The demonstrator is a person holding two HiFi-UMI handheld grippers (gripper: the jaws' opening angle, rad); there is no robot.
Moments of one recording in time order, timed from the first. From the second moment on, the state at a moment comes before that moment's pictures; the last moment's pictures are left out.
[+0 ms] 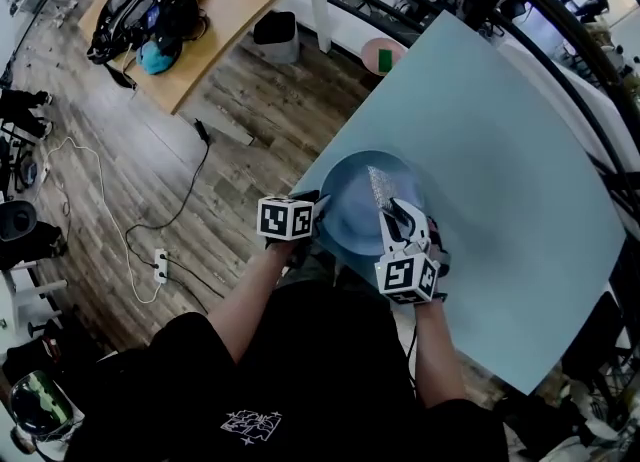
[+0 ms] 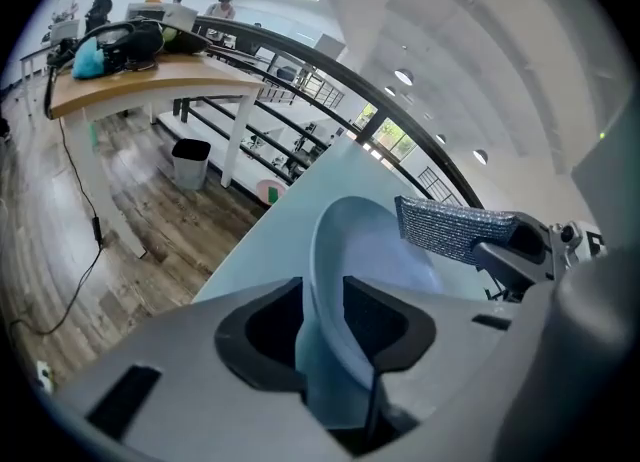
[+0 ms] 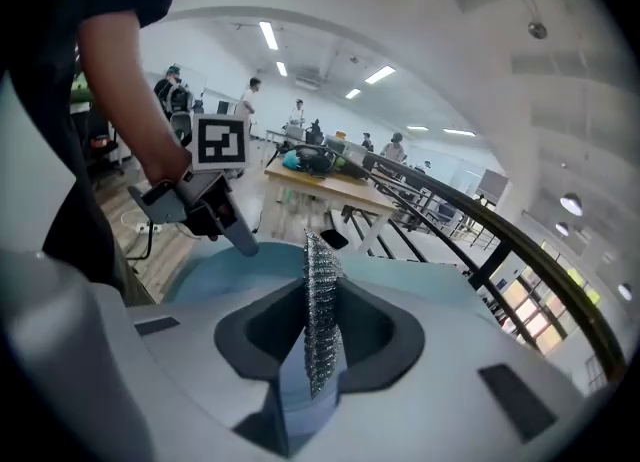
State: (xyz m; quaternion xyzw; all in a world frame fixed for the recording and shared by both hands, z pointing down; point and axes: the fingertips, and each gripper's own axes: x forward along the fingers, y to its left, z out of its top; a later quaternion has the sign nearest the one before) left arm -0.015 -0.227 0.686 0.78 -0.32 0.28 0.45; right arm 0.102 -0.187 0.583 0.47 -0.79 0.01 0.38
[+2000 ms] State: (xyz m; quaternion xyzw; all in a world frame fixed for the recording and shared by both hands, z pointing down) left arm -0.021 -0.233 0.692 0.75 -0.40 0.26 0.46; right arm 0.133 -0.062 0.652 0.00 -0.78 -0.10 0.62
